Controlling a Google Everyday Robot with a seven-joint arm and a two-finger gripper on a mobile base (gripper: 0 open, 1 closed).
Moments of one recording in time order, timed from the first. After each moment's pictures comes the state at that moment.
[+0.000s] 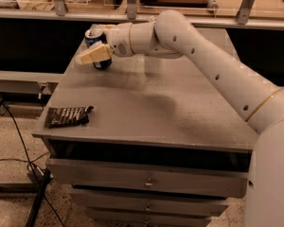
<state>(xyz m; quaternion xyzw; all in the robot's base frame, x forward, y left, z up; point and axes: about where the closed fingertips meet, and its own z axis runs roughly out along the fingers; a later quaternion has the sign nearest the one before) 0.701 0.147 0.915 -0.51 0.58 0.36 0.53</state>
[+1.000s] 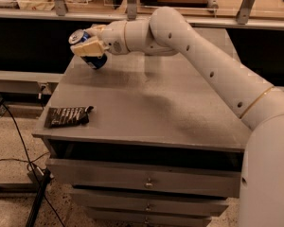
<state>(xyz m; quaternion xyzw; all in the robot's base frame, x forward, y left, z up) 0.698 0.159 0.922 -0.51 0.57 0.37 0.52</state>
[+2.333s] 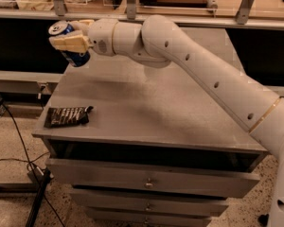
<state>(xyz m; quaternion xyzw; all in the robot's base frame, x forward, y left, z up) 0.664 0.189 0.967 -0.44 0.55 0.40 0.58</state>
